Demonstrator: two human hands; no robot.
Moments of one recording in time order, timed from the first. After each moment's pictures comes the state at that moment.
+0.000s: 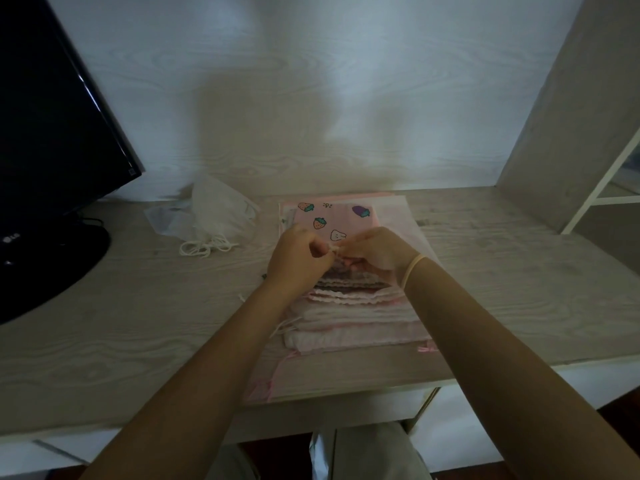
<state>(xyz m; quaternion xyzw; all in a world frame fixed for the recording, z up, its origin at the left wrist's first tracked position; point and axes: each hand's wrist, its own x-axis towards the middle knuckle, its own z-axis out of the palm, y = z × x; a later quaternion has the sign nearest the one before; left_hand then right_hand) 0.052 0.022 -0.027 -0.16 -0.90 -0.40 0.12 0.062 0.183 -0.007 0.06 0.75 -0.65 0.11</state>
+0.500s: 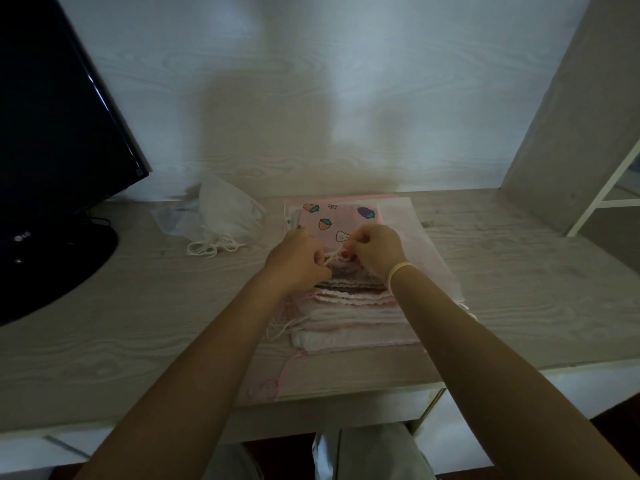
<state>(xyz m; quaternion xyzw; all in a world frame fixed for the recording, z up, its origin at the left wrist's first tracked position) 0.045 0.007 -0.012 -0.21 -0.96 -0.20 0.02 0.044 0.170 -0.027 0.10 0.89 -0.43 -0.11</state>
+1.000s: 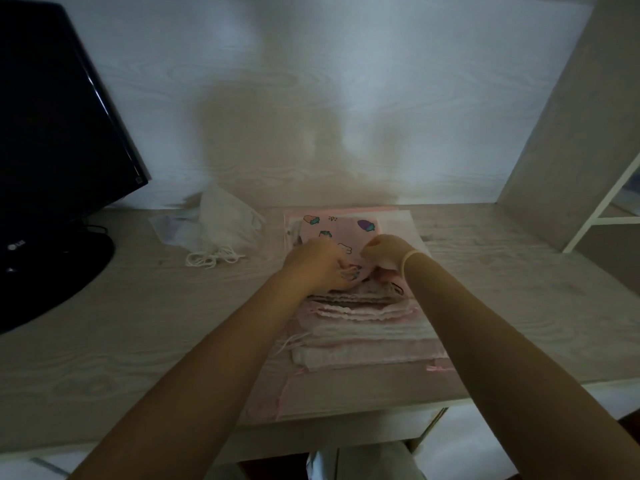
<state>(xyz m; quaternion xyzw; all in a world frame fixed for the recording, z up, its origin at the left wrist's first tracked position) 0.034 0.029 0.001 -0.27 -0.95 -0.16 -0.03 0.023 0.191 -0.001 0.19 0.90 -0.38 0.10</state>
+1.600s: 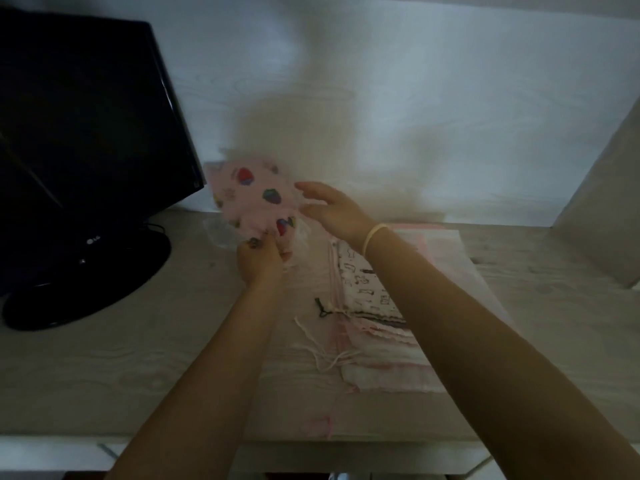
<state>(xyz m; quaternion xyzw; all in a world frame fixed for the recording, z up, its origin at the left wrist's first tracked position) -0.015 -0.084 -0.025 0.23 -0.55 -0.79 0.17 -0.009 0.042 0.068 -0.15 0.85 -0.51 0.00</state>
